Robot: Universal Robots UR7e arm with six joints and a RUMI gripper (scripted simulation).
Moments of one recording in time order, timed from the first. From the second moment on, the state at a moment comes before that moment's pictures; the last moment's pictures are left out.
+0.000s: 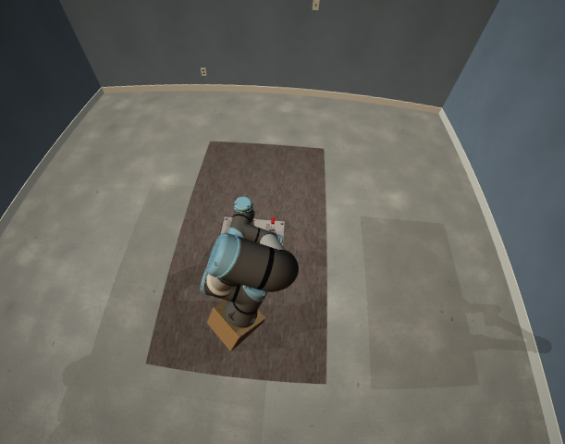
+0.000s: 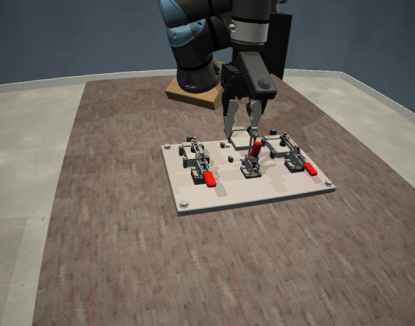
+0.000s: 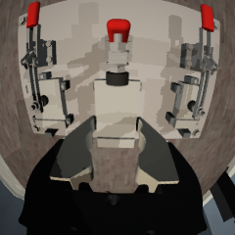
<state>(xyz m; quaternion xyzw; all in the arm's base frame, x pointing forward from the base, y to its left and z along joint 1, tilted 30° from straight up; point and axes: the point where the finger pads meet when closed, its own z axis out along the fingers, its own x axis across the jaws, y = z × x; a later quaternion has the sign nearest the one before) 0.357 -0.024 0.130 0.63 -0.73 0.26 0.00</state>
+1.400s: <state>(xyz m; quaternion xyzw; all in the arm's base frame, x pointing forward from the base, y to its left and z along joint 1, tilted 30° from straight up) 0.337 -0.008 0.161 0.63 -0.73 0.26 0.00</state>
